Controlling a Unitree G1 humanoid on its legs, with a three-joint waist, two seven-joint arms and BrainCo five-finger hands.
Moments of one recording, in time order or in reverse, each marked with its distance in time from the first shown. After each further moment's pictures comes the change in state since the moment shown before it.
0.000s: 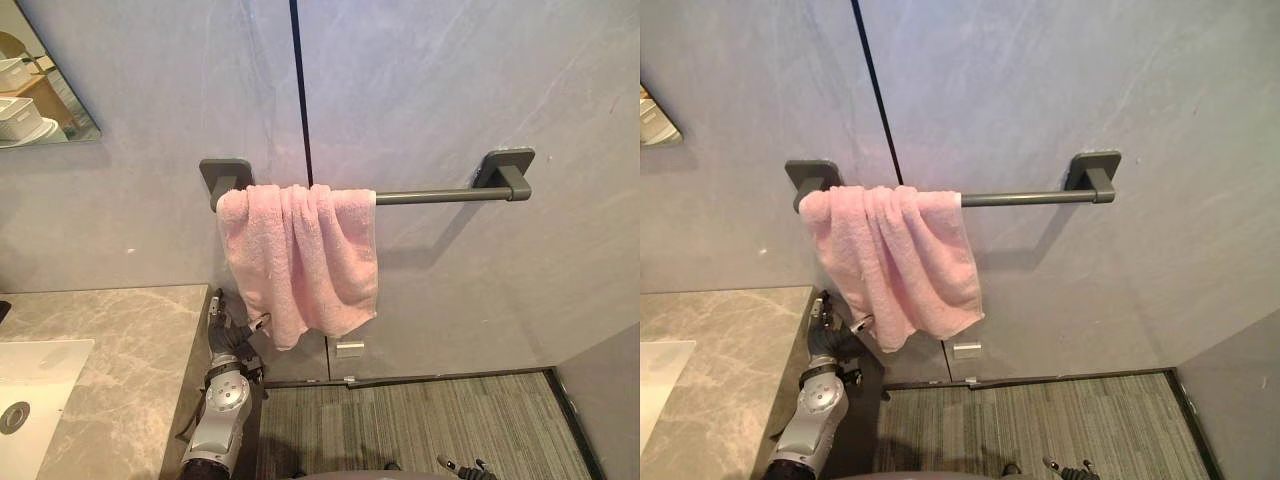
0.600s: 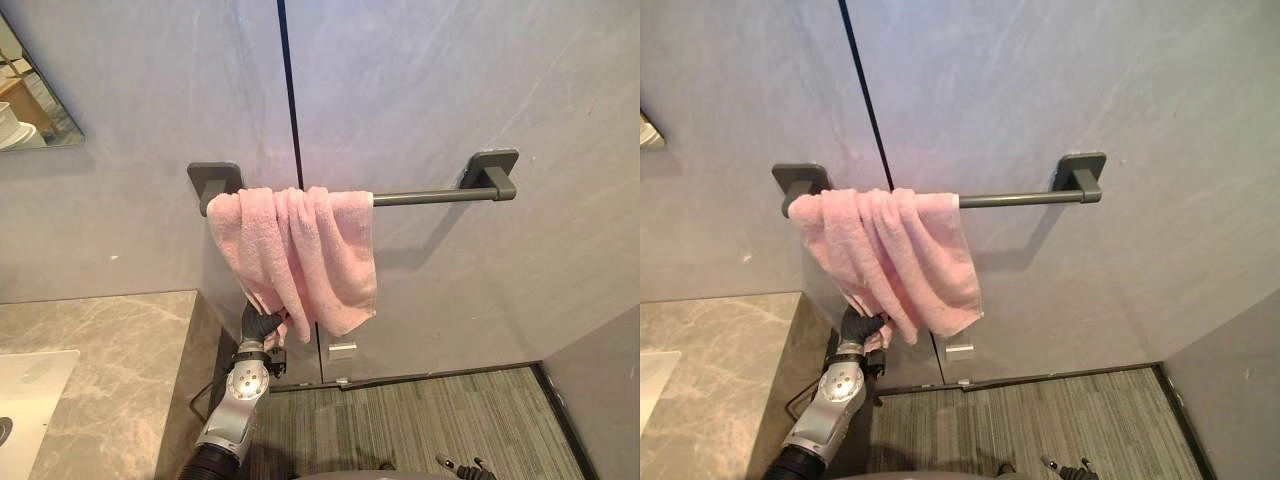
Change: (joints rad) left arm -0.070 0.028 -0.134 -0.013 0.005 0.001 -0.087; right arm -0.008 0.000 0.013 -0.011 0.003 -0.003 -0.001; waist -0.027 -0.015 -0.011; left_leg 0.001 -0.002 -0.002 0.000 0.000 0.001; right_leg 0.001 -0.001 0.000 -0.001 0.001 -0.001
